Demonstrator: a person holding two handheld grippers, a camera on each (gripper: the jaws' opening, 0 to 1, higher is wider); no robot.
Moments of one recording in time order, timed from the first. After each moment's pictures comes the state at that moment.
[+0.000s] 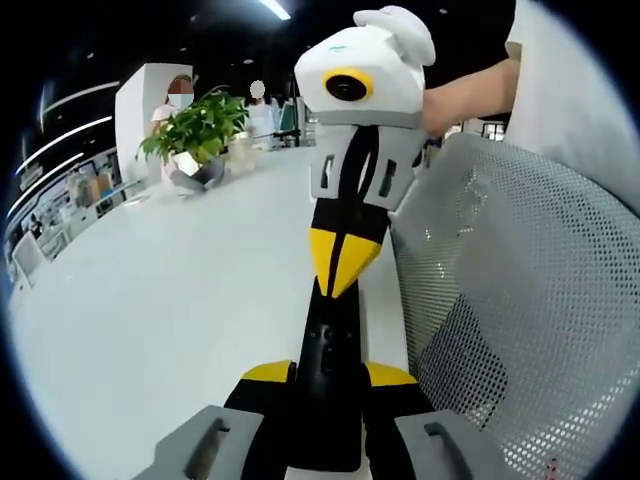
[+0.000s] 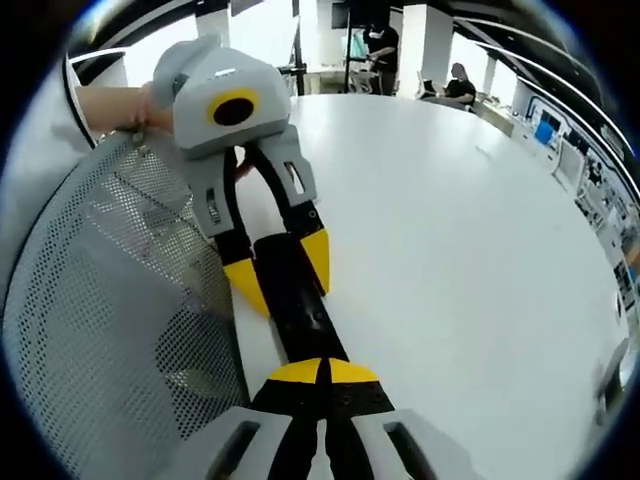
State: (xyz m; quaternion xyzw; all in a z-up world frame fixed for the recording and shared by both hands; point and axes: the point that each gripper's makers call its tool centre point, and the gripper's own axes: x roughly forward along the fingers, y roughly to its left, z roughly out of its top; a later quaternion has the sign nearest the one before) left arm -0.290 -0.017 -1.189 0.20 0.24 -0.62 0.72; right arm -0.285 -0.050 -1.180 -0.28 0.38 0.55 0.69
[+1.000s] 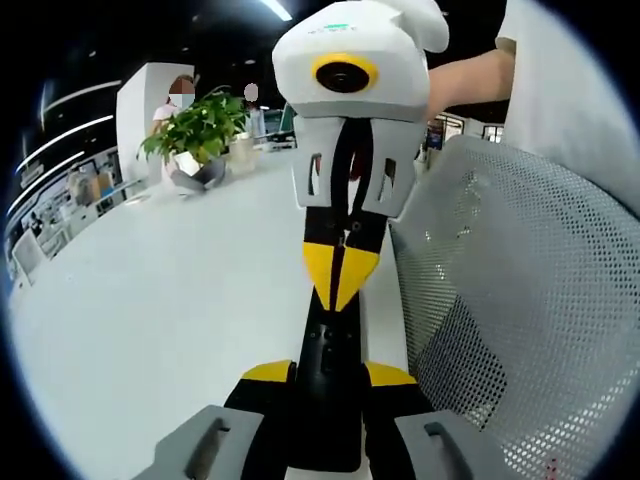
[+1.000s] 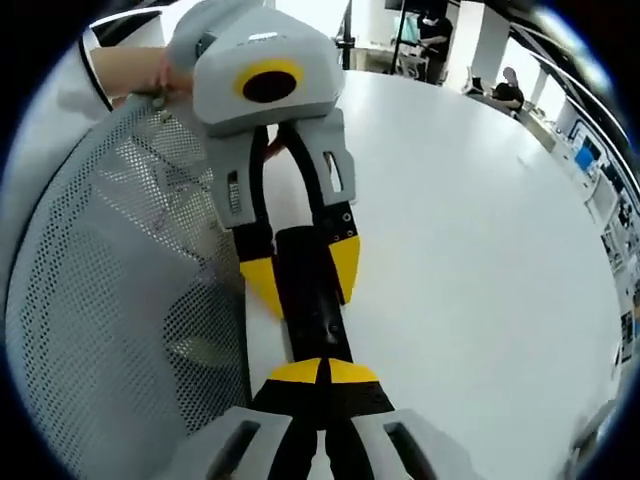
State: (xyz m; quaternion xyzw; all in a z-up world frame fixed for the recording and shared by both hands) left arm -0.287 -0.017 -1.191 0.20 0.24 -0.62 0.72; right arm -0.288 -0.039 -1.181 -0.29 0.41 0.58 0.64
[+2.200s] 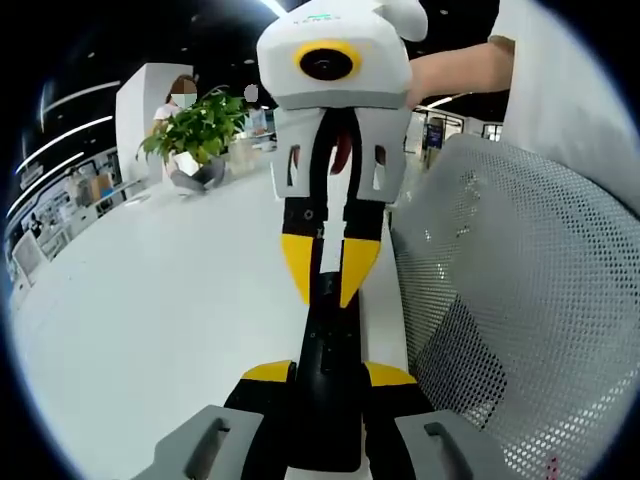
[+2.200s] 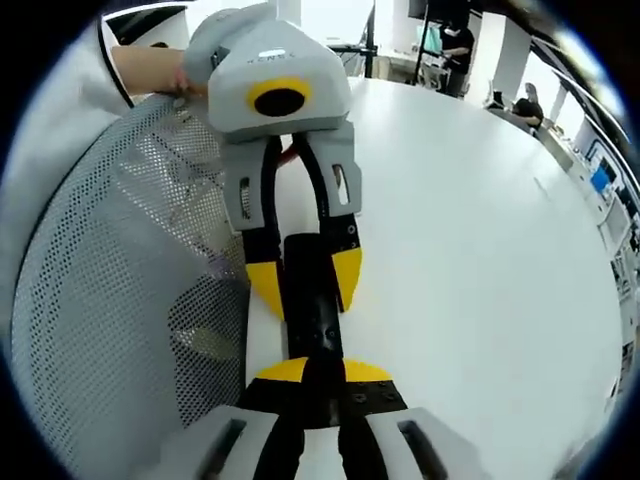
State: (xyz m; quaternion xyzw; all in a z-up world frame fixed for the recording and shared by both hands) left arm -0.289 -0.018 -1.191 0.20 0.24 -0.62 0.72; right arm -0.286 -0.039 -1.177 -0.36 0.38 0.62 0.59
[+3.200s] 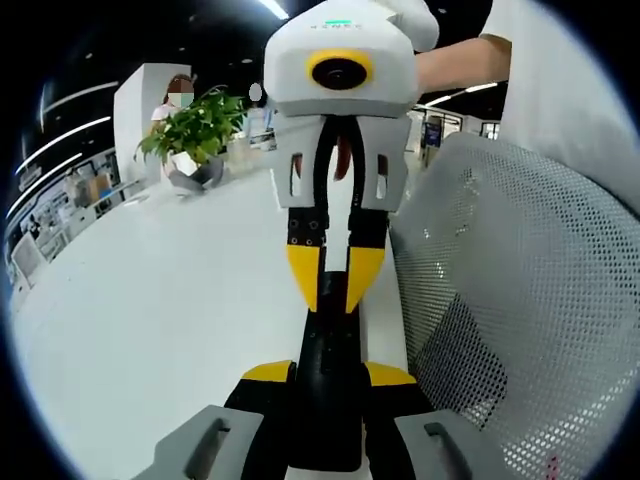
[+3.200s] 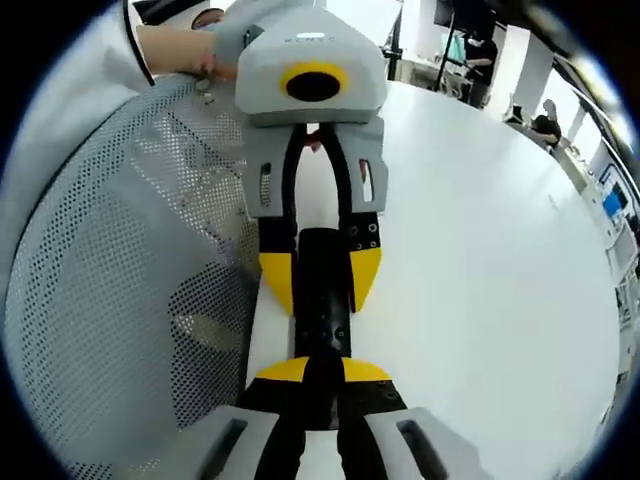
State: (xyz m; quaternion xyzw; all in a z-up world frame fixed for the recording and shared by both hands) left arm -0.289 -0.018 -1.191 0.20 0.24 -0.62 0.72; right arm -0.292 -0.041 -1.182 -0.39 0.35 0.64 0.56
